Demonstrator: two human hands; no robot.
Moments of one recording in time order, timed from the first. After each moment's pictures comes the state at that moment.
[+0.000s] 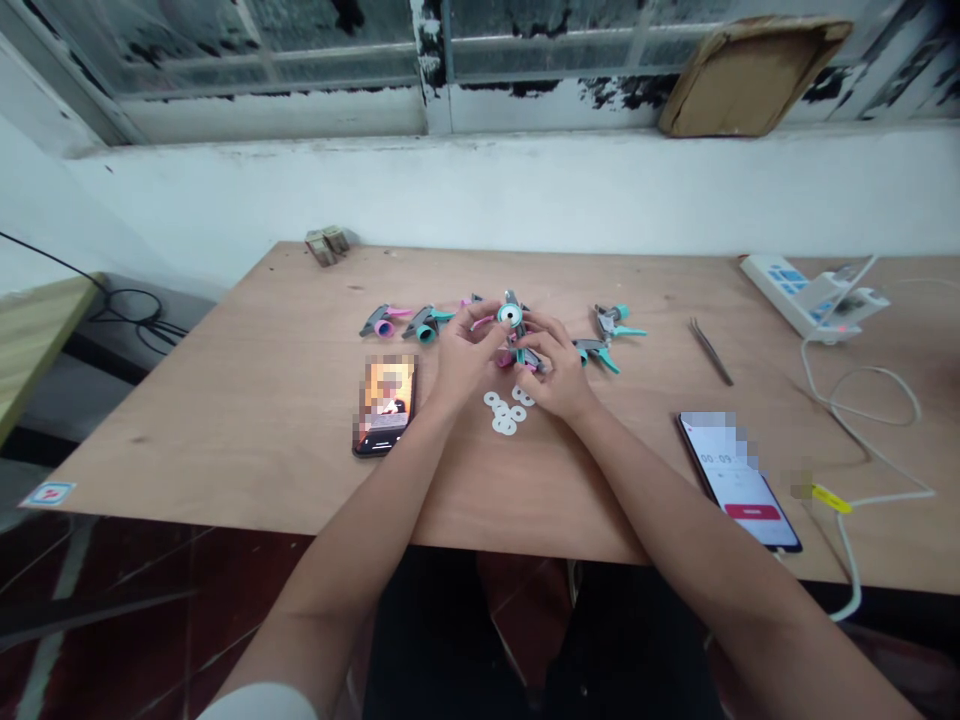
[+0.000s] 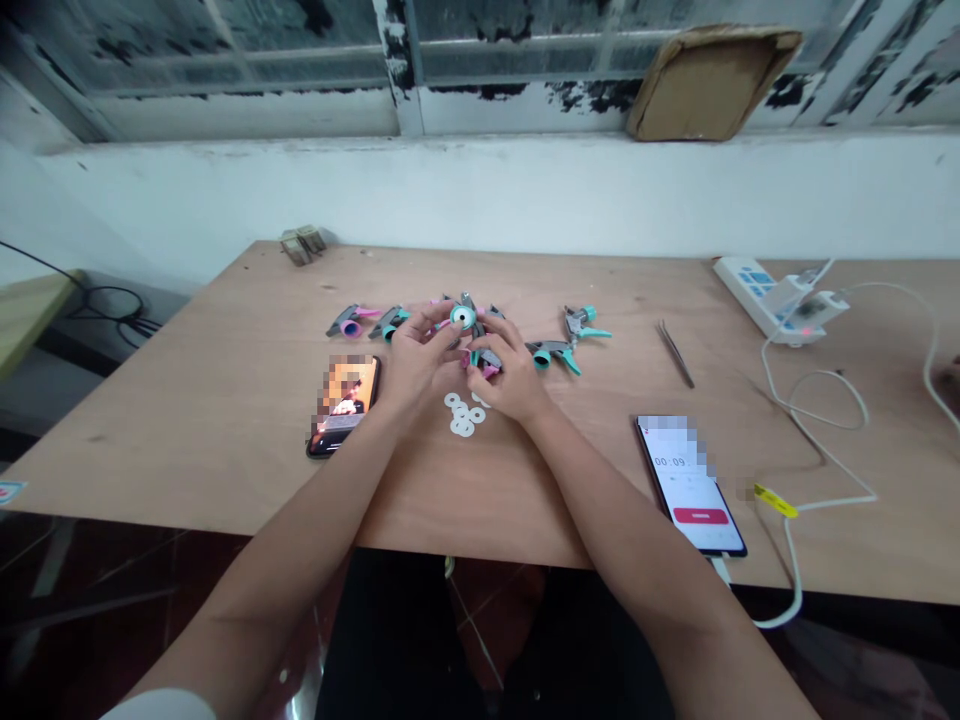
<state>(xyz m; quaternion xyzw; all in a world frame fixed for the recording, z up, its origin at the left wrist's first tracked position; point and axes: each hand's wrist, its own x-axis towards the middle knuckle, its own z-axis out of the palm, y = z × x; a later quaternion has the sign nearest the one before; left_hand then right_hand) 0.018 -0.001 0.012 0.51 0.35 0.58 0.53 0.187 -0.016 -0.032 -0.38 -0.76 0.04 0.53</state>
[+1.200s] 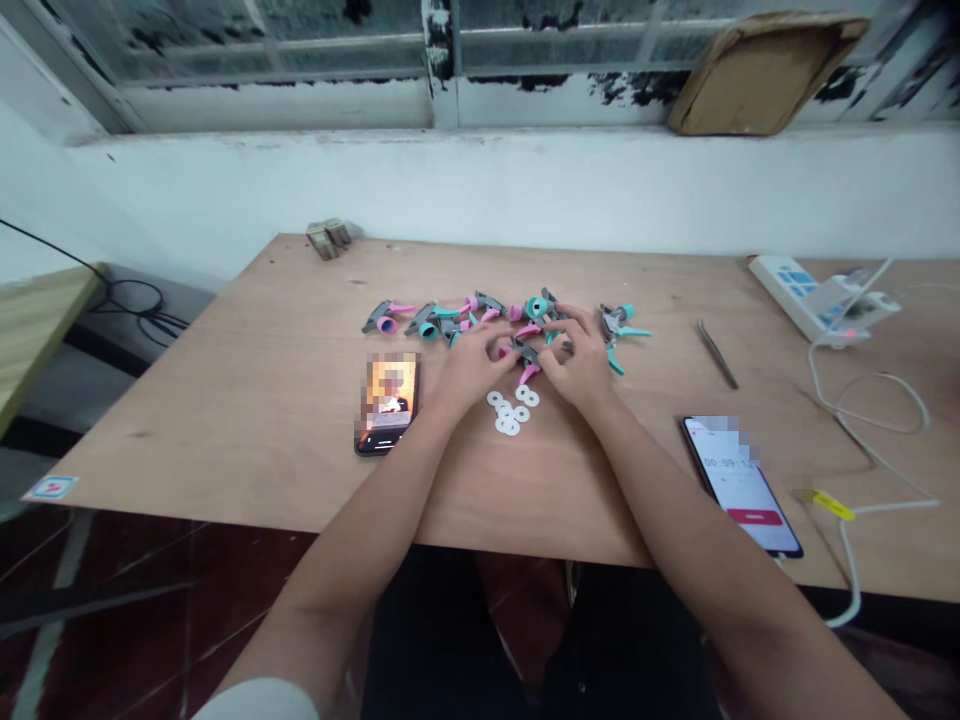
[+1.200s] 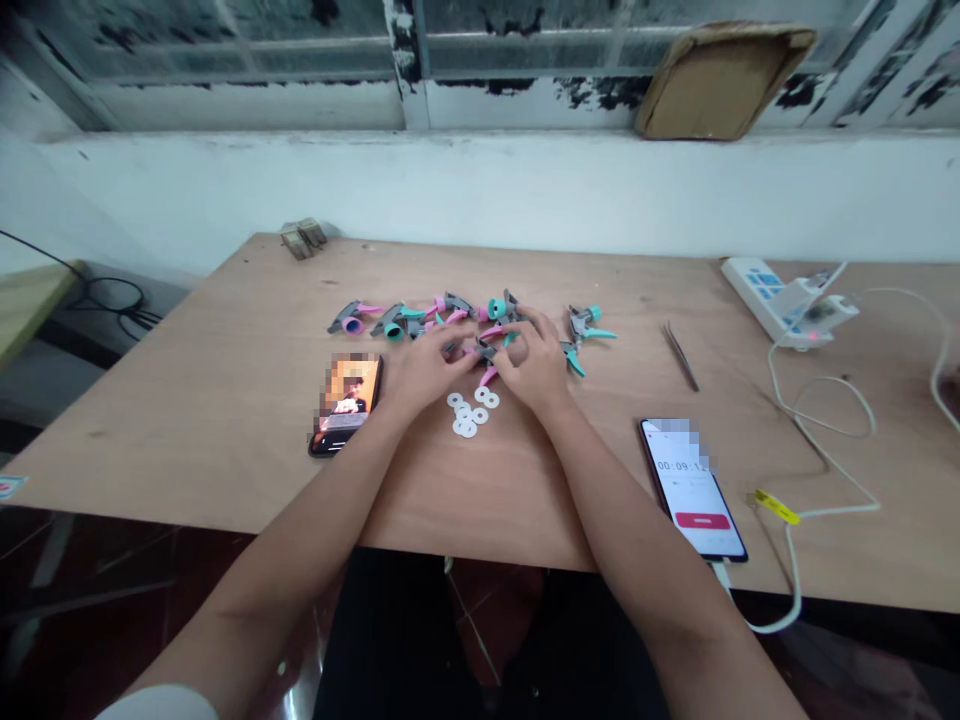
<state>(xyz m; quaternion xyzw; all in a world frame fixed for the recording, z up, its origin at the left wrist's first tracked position) 0.006 0.003 -0.001 0.77 0.46 0.38 0.21 0.210 -0.004 -0.043 -0.50 -0.70 -0.01 0.52</state>
